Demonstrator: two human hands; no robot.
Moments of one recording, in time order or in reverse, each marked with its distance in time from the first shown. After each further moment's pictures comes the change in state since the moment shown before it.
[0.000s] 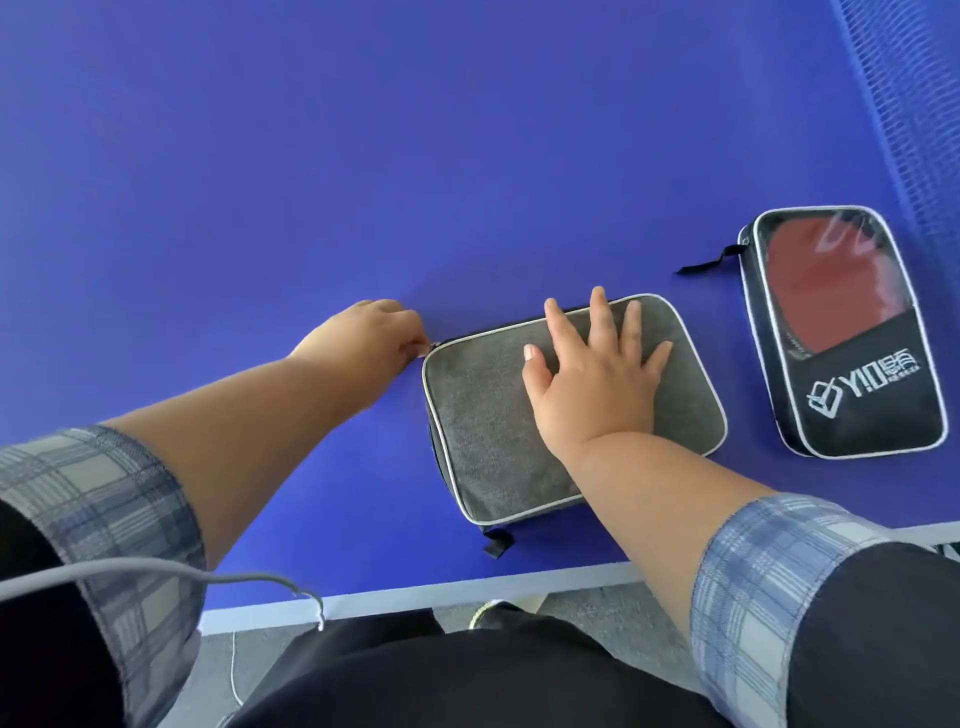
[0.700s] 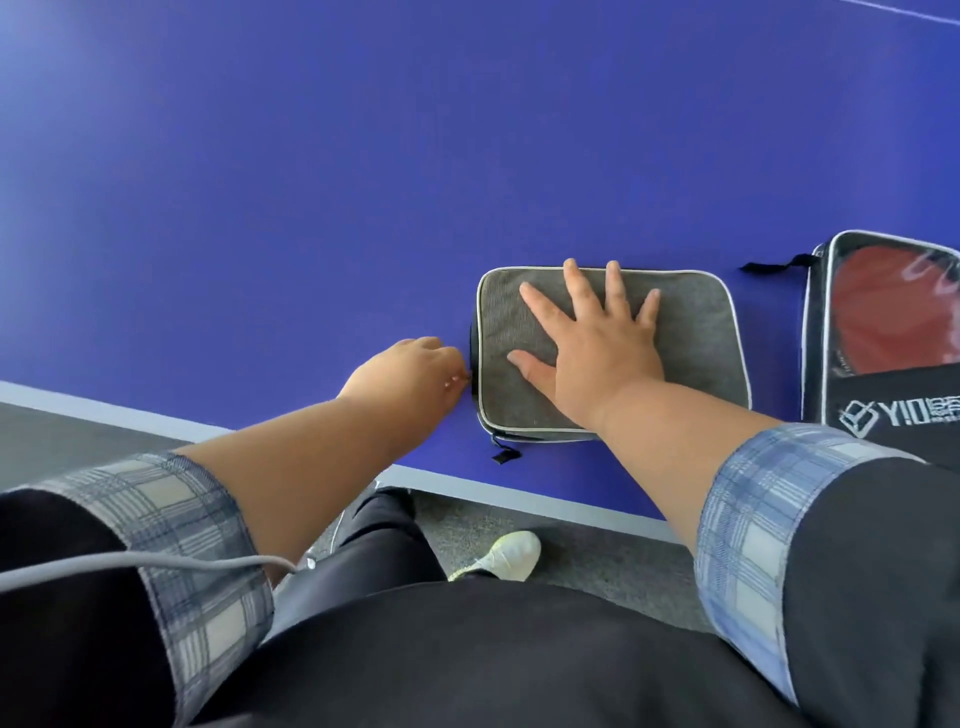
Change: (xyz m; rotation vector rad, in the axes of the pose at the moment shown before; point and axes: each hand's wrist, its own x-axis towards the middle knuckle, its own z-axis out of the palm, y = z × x) left_hand -0.116 0.061 0.072 -0.066 0.080 -0.316; right_hand -0.012 0.007 0.006 -0.212 -0.057 -0.575
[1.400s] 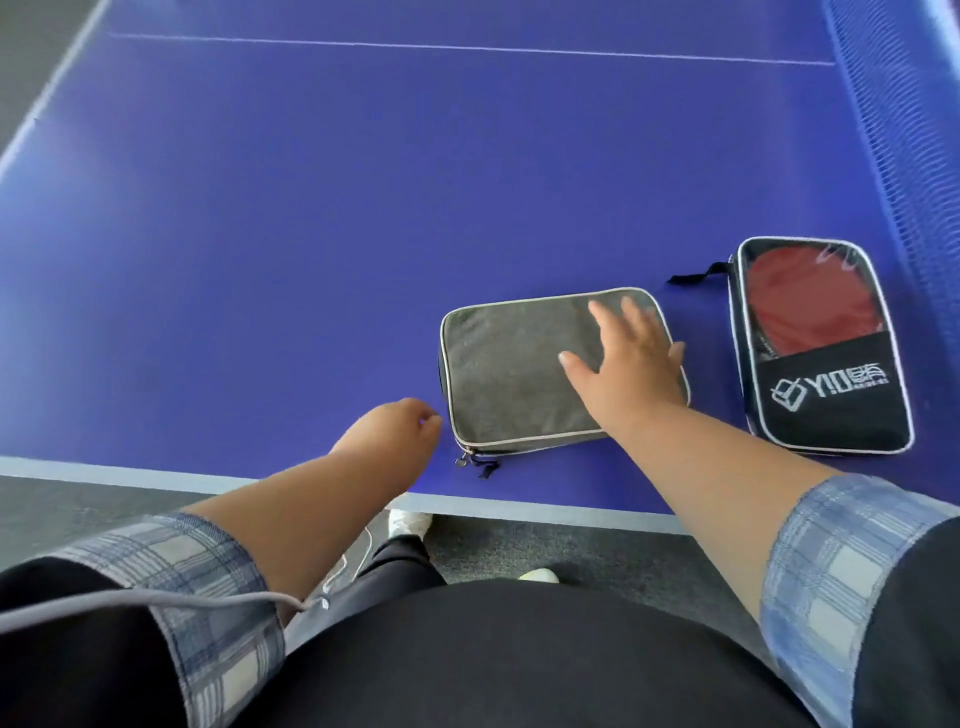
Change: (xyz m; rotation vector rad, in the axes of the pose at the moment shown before) left_hand -0.034 0.029 -0.011 -0.197 -0.131 -0.318; right_hand -0.047 0.050 -0.022 0.415 0.018 0.416
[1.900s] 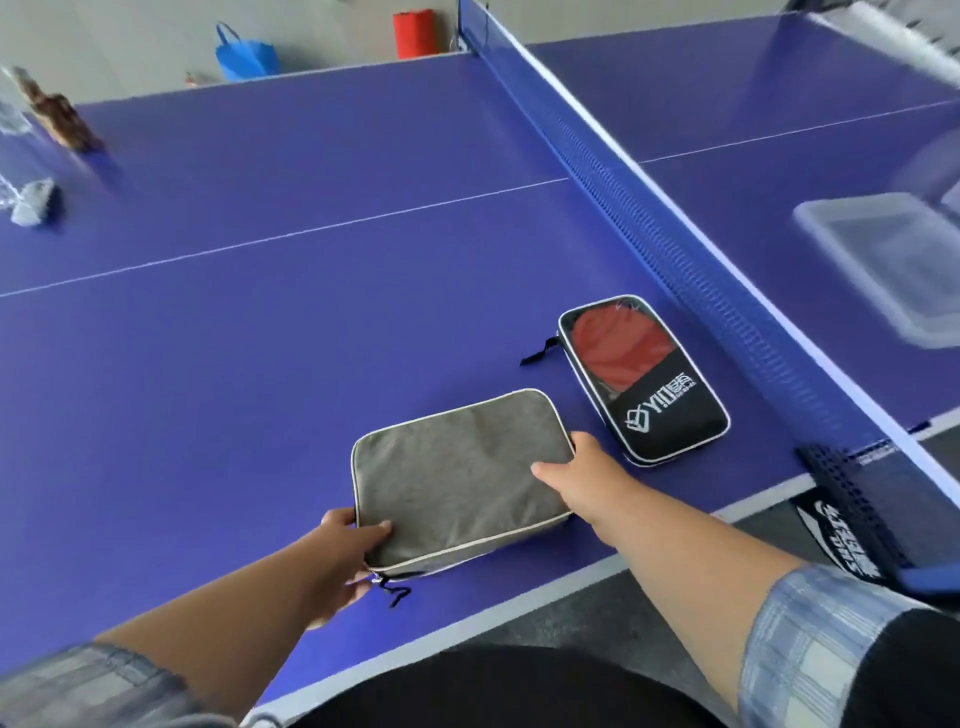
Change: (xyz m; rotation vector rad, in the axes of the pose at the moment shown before) left_hand 0.030 0.037 -0.027 -0.743 -0.350 -0.259; right_hand -0.056 0.042 -0.036 0.881 -0.106 0.586
